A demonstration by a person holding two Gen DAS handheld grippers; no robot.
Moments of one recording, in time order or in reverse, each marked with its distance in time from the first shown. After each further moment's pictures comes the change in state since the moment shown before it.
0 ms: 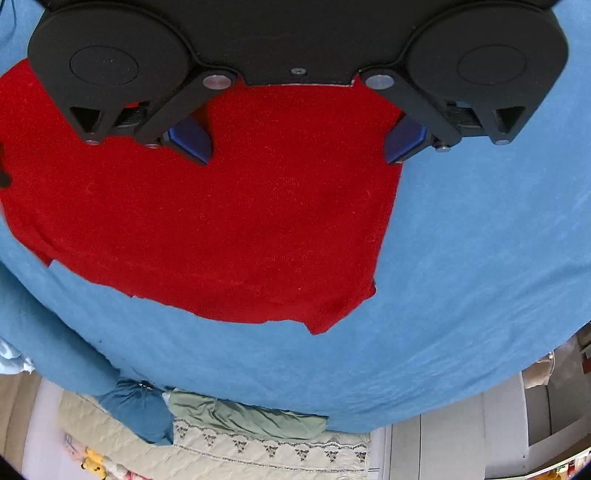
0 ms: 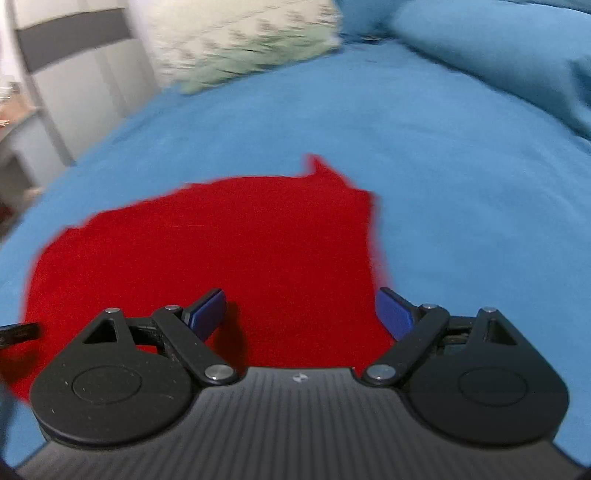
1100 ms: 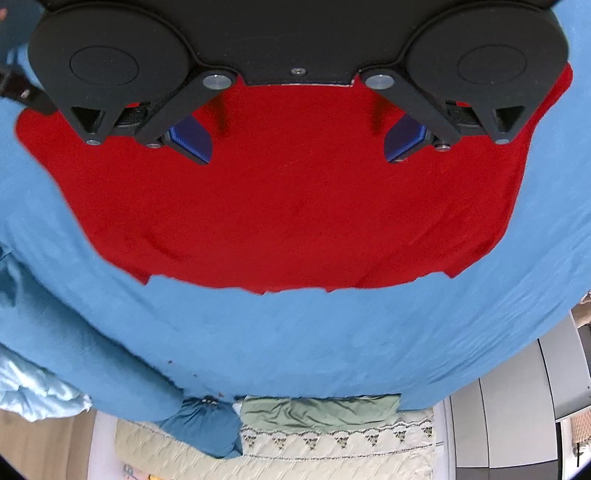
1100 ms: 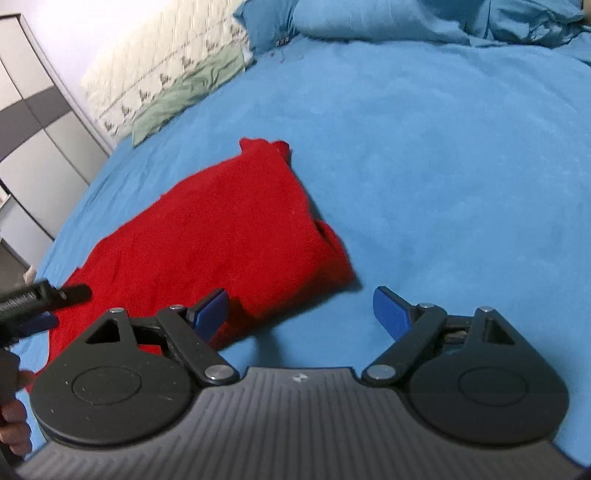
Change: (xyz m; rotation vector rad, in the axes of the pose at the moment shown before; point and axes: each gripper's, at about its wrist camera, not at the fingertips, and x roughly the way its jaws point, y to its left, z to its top) left arm -0.039 -0.136 0.009 0.152 -0.003 -0.034; right arm -0.087 -0.018 -0.078 0.335 -0.072 -0.003
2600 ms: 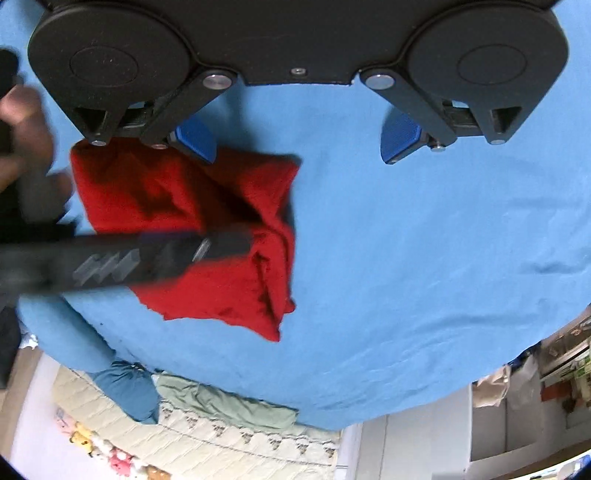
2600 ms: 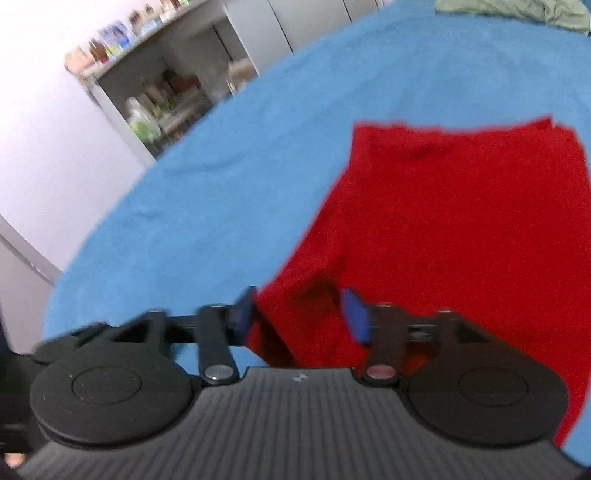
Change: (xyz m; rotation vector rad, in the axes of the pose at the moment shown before) left arm -0.085 0.188 -0.100 -0.235 -0.012 0.012; right arm 0.068 0.335 -0.072 -0.649 0.394 0.552
